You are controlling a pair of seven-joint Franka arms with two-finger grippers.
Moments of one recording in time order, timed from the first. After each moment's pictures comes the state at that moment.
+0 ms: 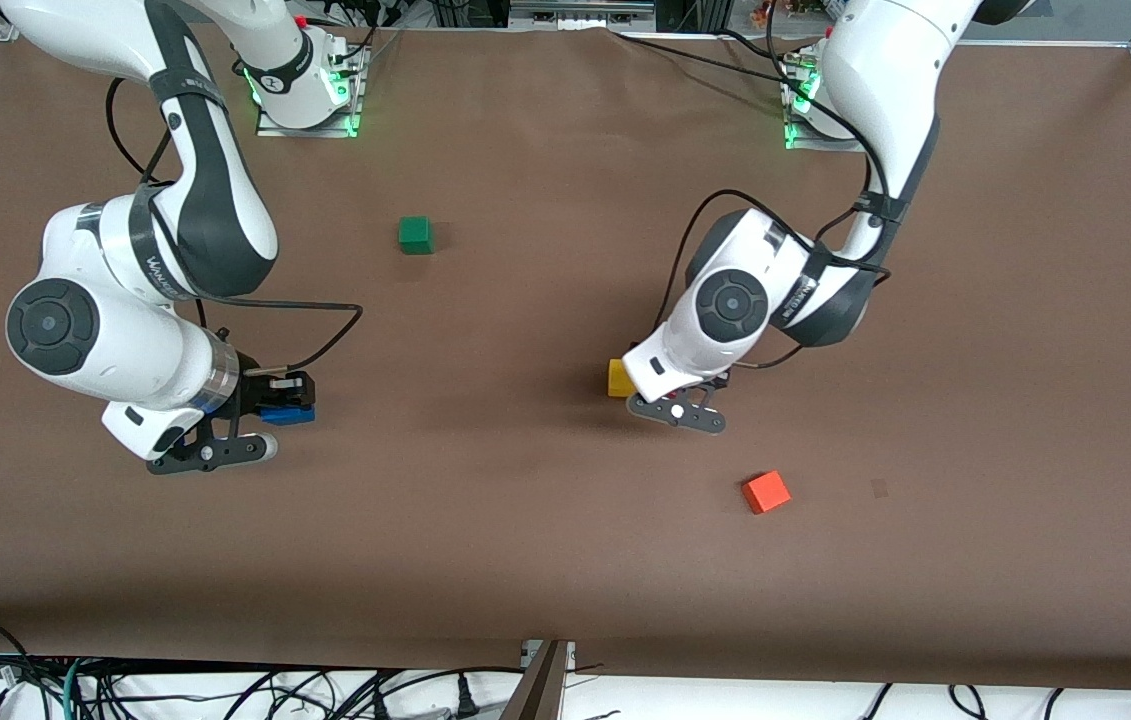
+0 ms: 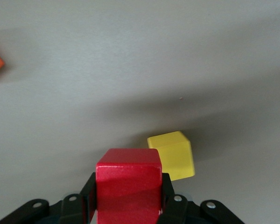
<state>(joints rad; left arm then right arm) -0.42 0.66 -0.15 -1.48 -0.01 2.10 -0.34 0.30 0.55 -0.09 -1.31 0.10 1.80 0.06</state>
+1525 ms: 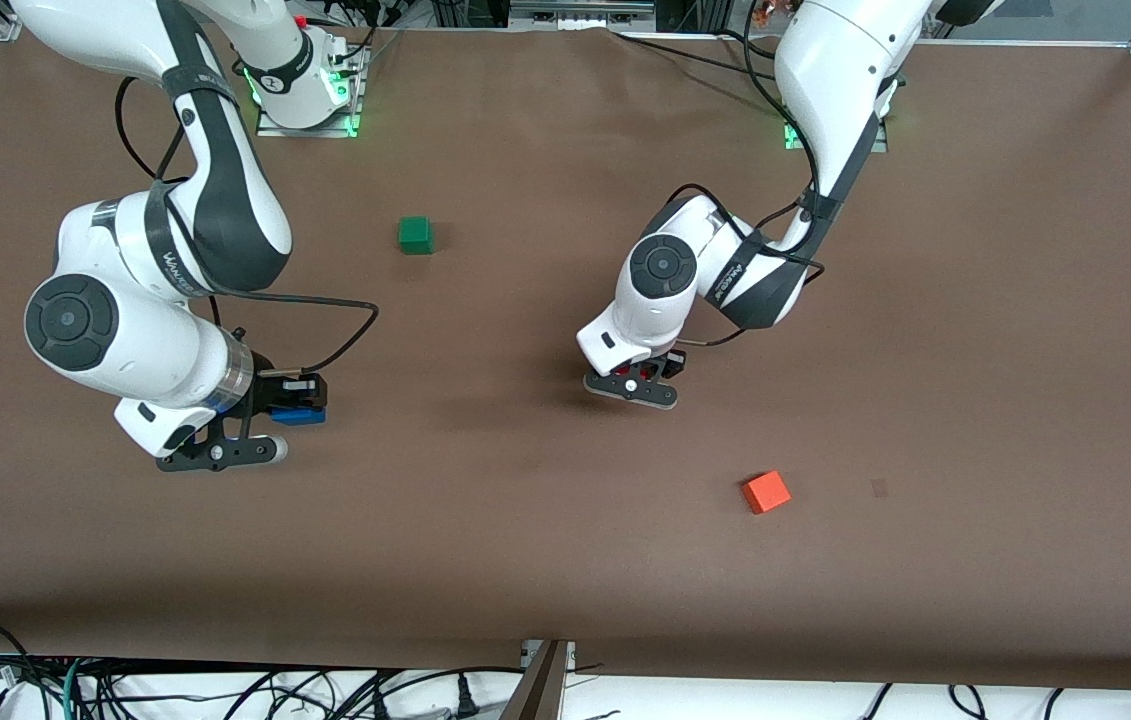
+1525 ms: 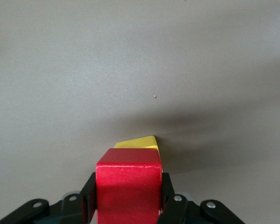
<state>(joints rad) -0.51 0.68 -0.15 -1.56 0.09 2.25 -0.47 0.32 0.56 -0.09 -1.29 0.10 1.80 0.12</state>
